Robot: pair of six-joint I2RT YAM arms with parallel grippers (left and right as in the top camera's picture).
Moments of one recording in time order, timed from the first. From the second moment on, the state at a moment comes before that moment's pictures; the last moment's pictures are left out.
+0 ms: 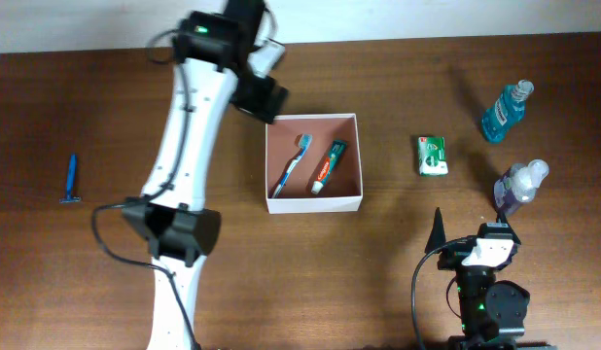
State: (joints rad) left arm -0.31 2.38 2.76 -1.68 -0.01 0.17; right arm -0.03 0.01 0.01 -0.07 0.06 -0.03
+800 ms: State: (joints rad) left arm 0.40 2.37 2.40 -1.60 -0.11 0.18; right arm -0.03 0.01 0.01 -0.07 0.06 -0.03
